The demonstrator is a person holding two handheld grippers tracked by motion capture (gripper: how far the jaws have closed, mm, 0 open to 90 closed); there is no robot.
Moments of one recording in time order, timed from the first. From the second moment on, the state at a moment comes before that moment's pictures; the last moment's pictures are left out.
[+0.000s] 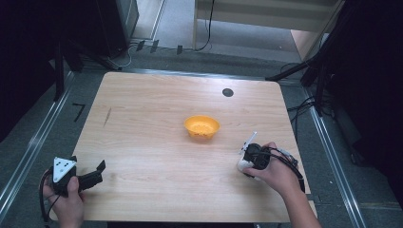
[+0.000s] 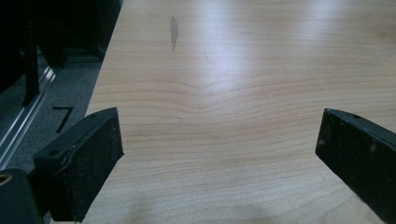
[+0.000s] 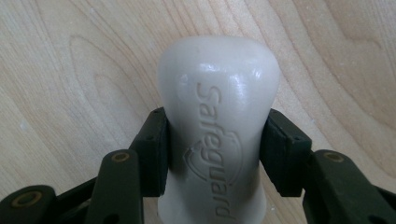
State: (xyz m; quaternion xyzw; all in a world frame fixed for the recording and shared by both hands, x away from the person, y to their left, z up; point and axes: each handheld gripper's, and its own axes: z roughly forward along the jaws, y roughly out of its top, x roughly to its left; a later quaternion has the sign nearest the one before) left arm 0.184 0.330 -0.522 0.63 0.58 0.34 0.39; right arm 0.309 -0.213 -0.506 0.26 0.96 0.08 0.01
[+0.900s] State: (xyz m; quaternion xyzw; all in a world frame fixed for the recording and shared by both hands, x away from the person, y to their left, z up) left arm 0.184 0.331 -0.522 0.63 0.59 0.33 0.39; right arm 0.337 -0.192 -0.469 0.22 0.97 0.09 0.02
